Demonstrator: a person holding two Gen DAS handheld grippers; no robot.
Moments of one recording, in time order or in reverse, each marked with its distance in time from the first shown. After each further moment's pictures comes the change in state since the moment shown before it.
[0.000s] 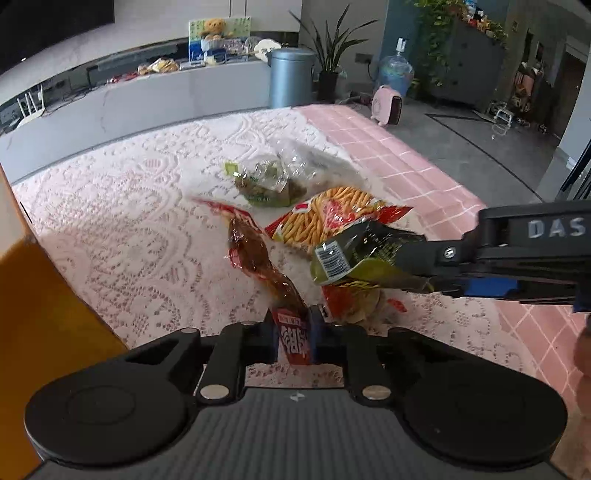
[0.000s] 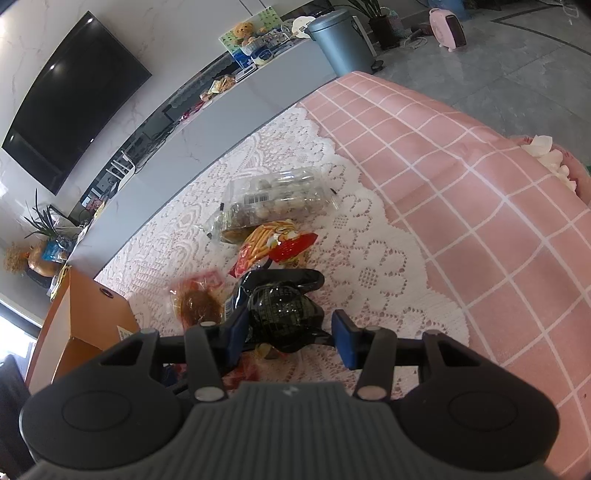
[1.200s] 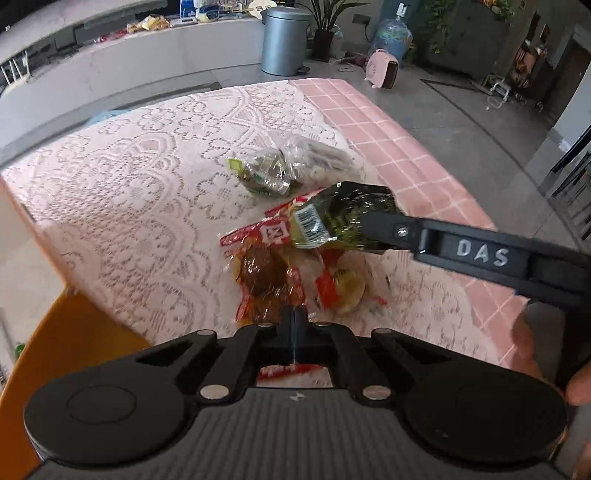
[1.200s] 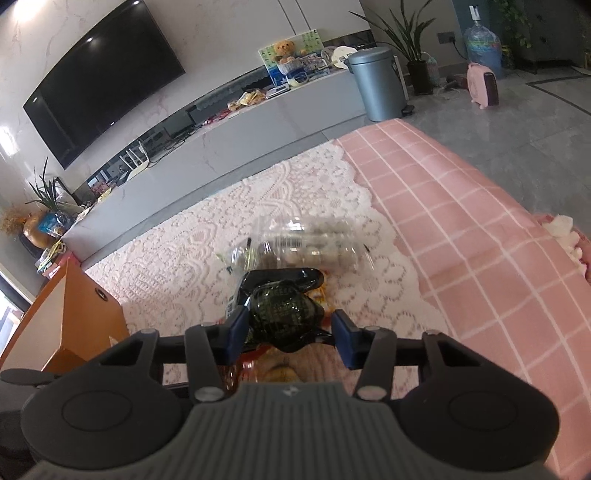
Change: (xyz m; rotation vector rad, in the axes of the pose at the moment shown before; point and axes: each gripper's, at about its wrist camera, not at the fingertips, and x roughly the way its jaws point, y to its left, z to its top) left arm -0.011 0.016 0.037 -0.016 0.181 -0.048; right arm 0.013 0.031 0.021 -0.185 -0.082 -0.022
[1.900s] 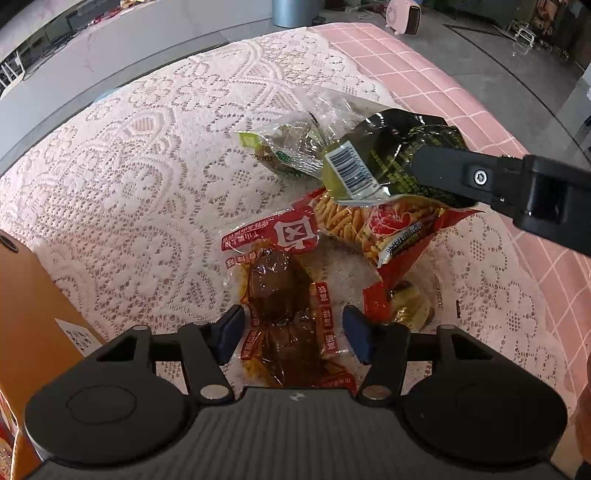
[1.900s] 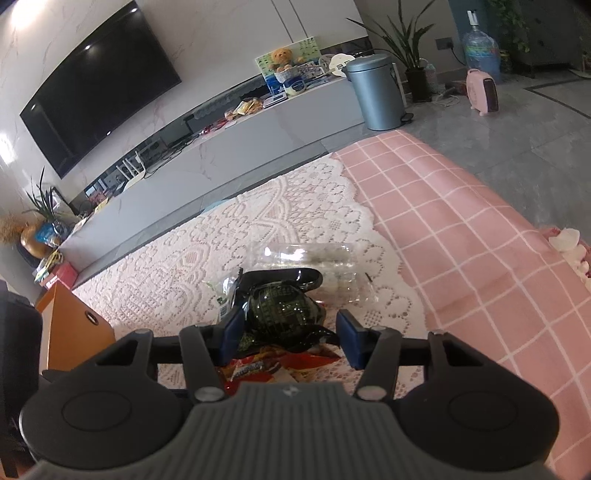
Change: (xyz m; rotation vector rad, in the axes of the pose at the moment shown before) left arm 0.067 0.013 0.036 0.055 0.173 0.102; right arm 0.023 -0.002 0.022 0.006 -0.028 0.000
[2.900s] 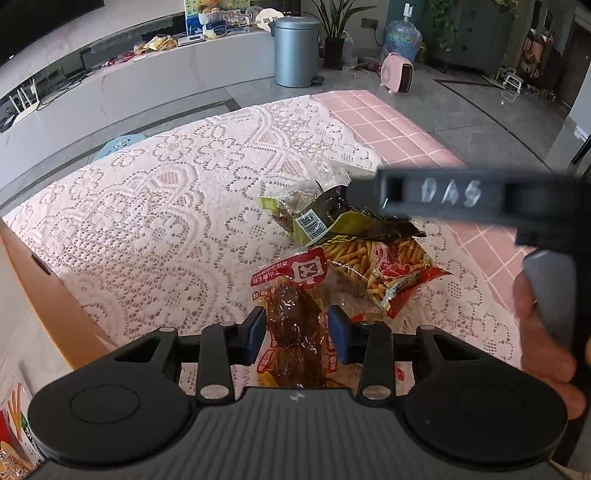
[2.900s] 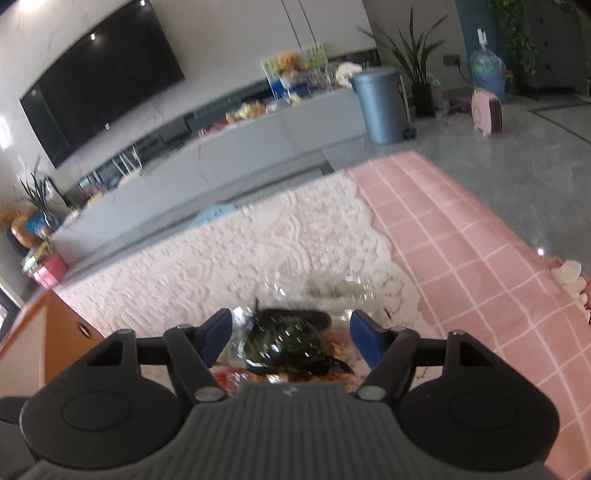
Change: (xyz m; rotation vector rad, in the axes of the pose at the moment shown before) left arm -0.045 0.005 -0.014 -0.016 -0.203 -0.019; right arm 0.023 0.026 0.021 -0.074 0.001 -0.046
